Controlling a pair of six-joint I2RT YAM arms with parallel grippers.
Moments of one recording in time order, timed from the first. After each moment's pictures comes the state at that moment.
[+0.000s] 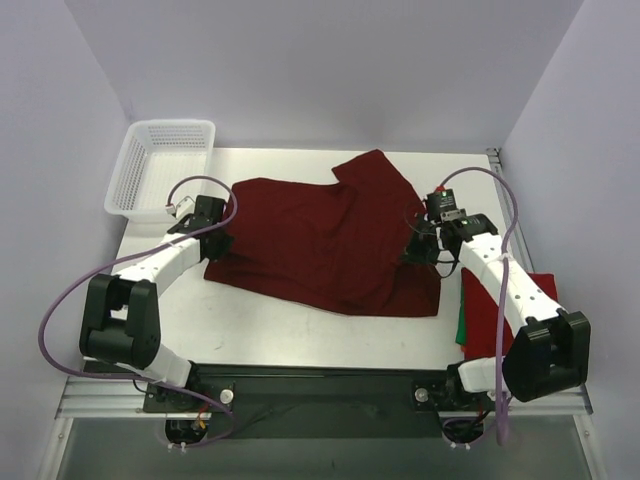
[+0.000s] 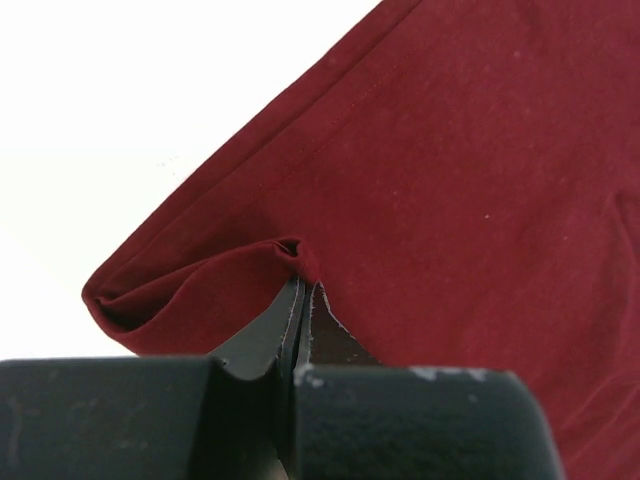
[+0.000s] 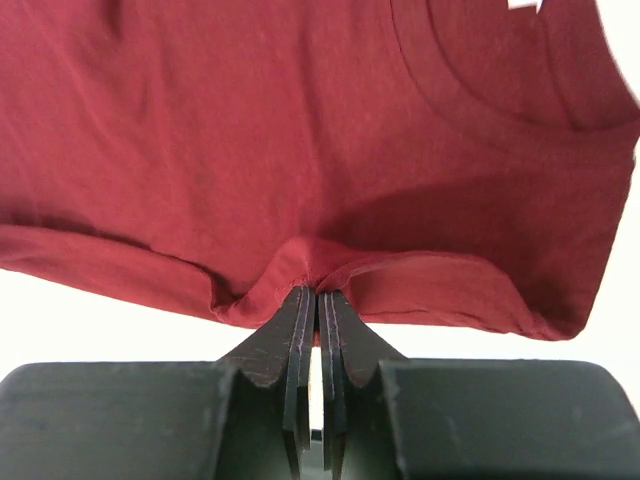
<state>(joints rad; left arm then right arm) -0.20 1.52 0.94 -0.39 -0.30 -0.95 0.27 1.33 1.03 -0.75 -0.06 0.64</state>
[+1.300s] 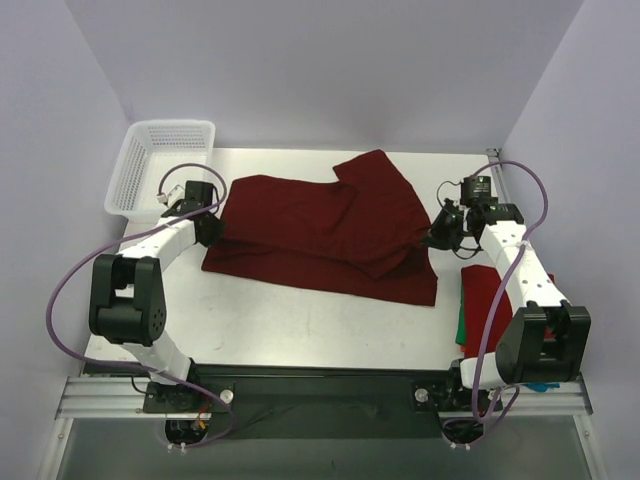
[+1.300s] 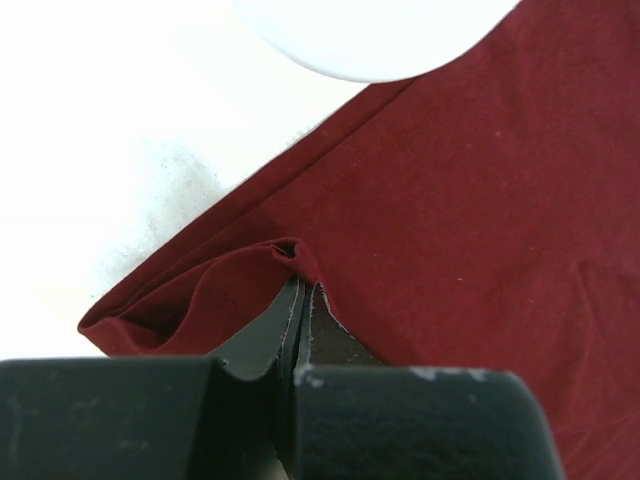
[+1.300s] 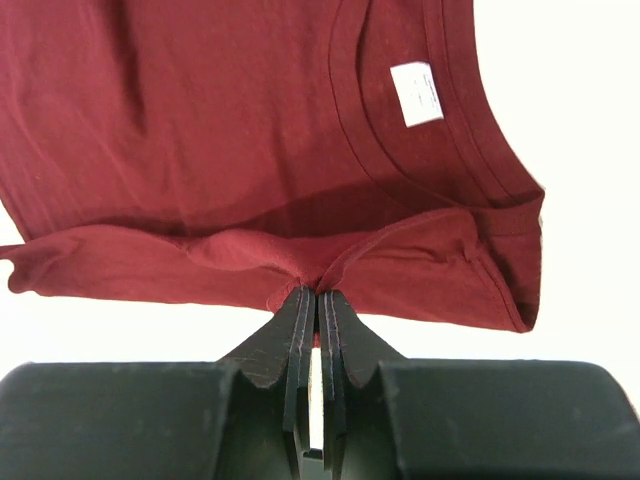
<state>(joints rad) -0.11 1.66 1.09 -0.38 -0.25 -0.94 0.01 1.39 1.12 -0.75 -0.21 0.58</state>
